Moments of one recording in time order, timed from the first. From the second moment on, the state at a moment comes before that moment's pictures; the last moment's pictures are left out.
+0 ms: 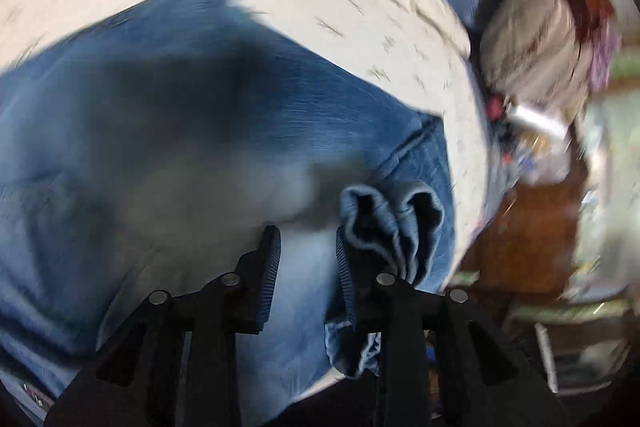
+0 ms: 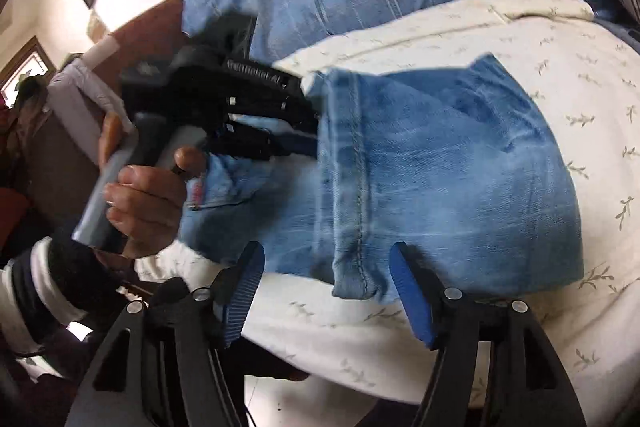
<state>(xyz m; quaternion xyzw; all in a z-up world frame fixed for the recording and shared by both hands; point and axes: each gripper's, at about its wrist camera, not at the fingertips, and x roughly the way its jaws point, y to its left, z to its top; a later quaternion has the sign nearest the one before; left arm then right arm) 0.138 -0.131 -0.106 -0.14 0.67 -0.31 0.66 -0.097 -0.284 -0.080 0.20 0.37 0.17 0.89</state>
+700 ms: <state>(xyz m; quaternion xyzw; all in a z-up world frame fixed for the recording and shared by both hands) 0.132 -0.185 -0.071 -0.18 0.63 -0.33 0.68 0.015 -0.396 -0.067 0.24 0.35 0.09 0.90</state>
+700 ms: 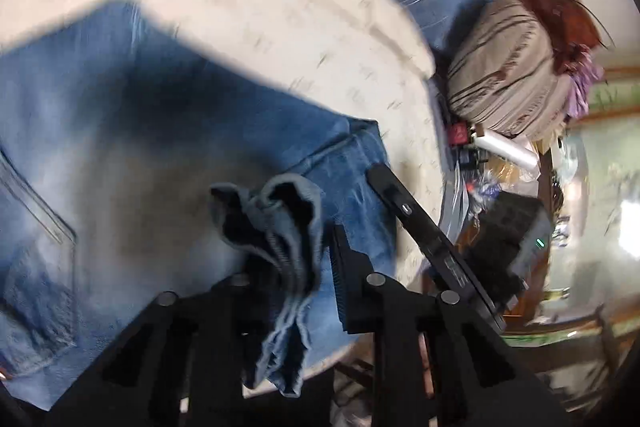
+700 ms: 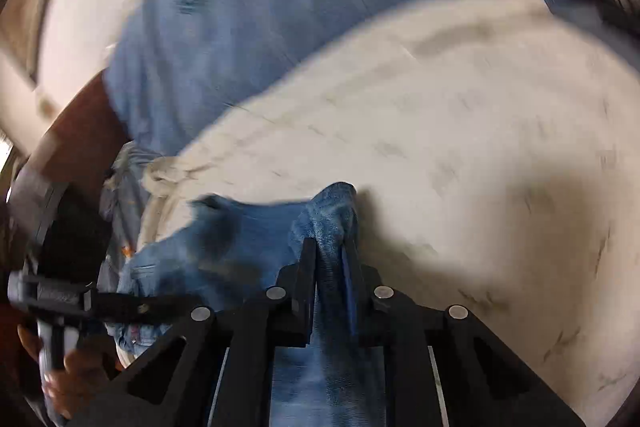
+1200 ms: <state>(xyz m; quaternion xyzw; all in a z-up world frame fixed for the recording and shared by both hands) 0.126 -0.141 -0.085 -0.15 0.61 -0.28 0.73 -0.030 -0.397 -0.067 0.22 0.36 0.07 0.90</state>
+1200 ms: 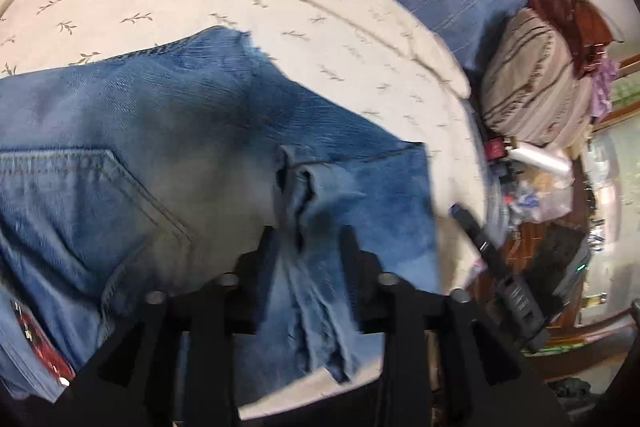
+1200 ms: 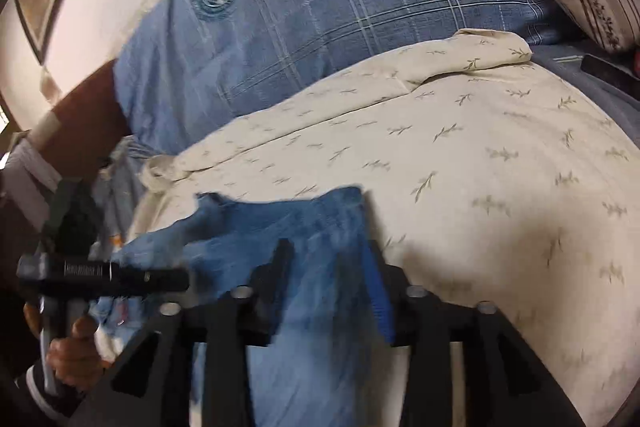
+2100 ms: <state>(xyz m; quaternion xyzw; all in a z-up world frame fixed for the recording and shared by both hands) 0.147 -0.142 -0.094 -0.13 0.62 -0.20 0.75 0.028 -0.422 -0.075 0.21 0.37 0.04 0.90</state>
